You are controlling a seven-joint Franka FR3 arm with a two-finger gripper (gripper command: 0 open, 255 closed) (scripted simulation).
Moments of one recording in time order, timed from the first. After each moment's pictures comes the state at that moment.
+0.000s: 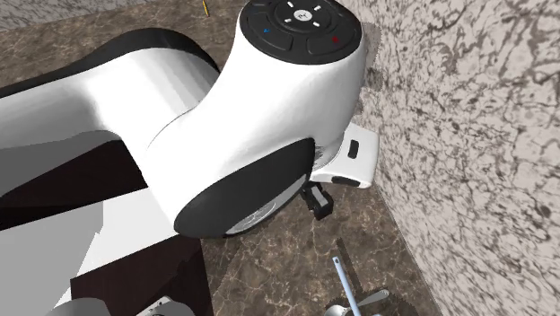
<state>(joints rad) 0.05 -0.39 0.26 -2.22 0.08 1.93 0.18</state>
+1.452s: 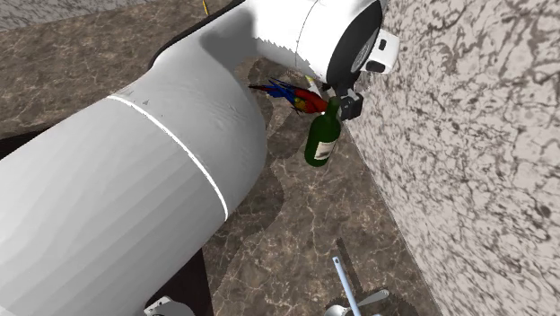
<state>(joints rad) 0.16 0.35 0.40 -1.53 -0.21 1.96 0.60</state>
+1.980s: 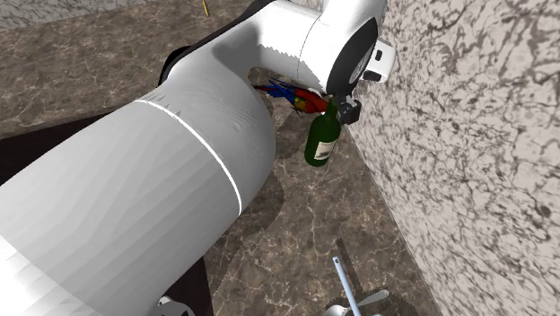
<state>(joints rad) 0.16 0.37 0.40 -1.56 -0.22 2.01 0.60</state>
